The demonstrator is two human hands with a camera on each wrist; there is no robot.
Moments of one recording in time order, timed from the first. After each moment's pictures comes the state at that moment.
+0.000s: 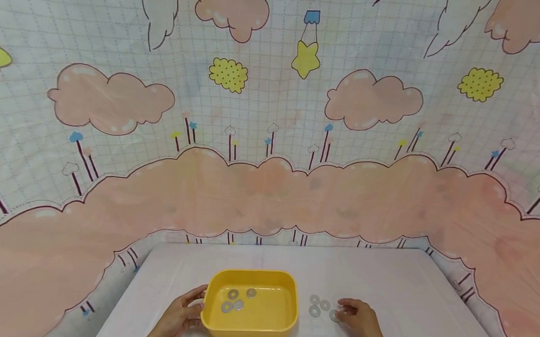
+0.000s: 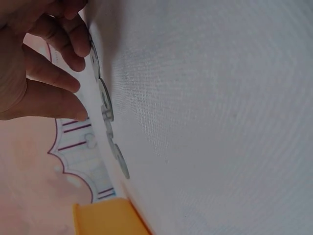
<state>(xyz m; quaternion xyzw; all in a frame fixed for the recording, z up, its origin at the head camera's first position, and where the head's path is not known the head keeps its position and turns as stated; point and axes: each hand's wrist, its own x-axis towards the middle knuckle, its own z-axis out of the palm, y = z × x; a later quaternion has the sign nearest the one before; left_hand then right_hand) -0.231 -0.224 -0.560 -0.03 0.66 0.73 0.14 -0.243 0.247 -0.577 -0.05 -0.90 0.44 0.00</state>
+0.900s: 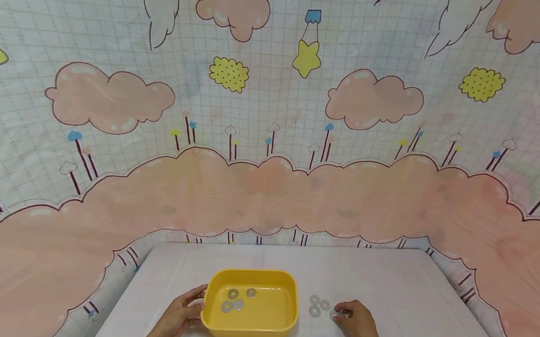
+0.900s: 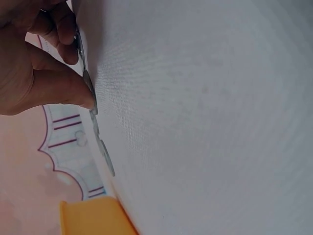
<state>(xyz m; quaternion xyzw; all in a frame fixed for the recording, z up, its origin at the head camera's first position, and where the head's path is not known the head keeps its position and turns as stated) -0.232 -0.224 -0.561 -0.03 0.67 0.73 0.14 -0.242 0.238 -0.587 -0.04 -0.92 0.38 0.01</state>
